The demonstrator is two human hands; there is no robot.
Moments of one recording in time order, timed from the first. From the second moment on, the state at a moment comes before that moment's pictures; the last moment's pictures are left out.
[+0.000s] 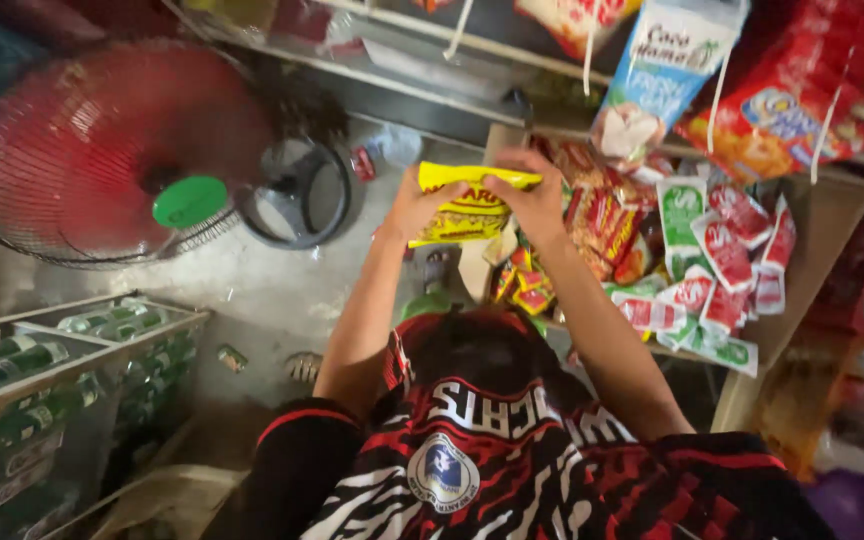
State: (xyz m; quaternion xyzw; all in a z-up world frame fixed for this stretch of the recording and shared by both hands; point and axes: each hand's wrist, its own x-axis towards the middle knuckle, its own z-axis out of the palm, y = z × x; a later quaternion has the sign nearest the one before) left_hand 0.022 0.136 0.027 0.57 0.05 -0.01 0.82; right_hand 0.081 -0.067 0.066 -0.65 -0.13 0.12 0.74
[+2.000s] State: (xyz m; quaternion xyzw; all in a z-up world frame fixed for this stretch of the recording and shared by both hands) left_hand 0.133 0.317 0.134 0.56 0.11 0.27 0.78; right_hand 0.176 0.165 0.155 -0.53 -0.10 0.12 0.83
